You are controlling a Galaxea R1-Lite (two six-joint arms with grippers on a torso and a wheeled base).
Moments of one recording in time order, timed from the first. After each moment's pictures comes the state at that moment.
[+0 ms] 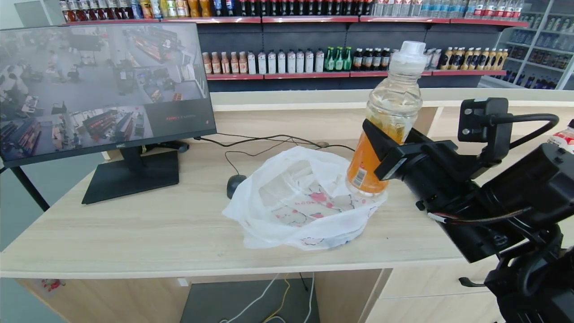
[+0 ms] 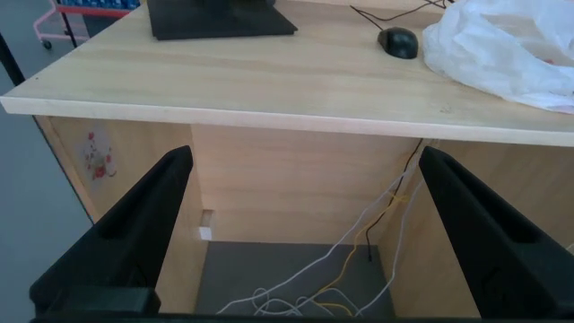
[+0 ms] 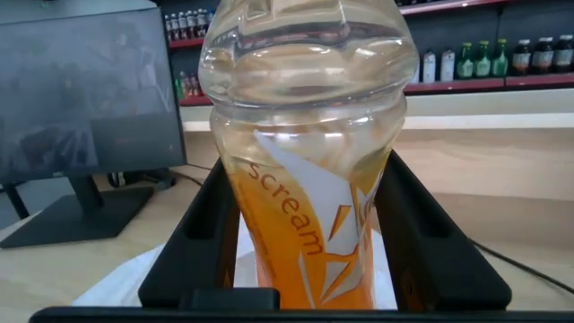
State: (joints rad) left arm 0.00 0.00 0.00 0.00 0.00 -0.01; right arm 0.64 1.76 -0.63 -1.57 -0.25 -0.02
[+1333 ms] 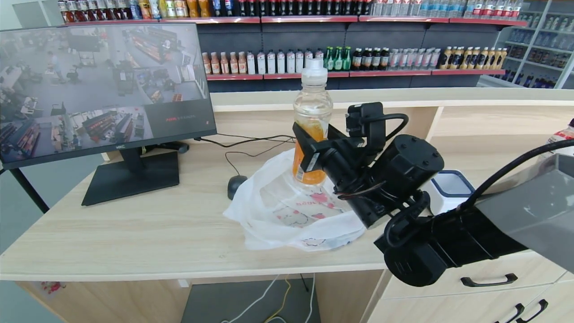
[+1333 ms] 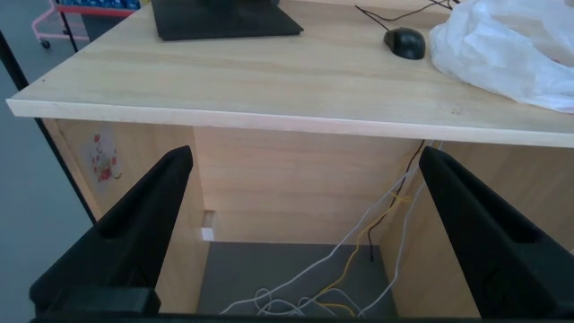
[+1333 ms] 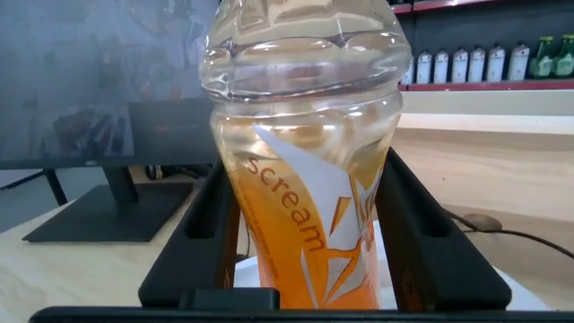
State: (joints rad) left arm 0.00 0.00 0.00 0.00 0.00 -0.01; right arm 0.71 2.09 -1.07 -1.44 -0.19 -0.02
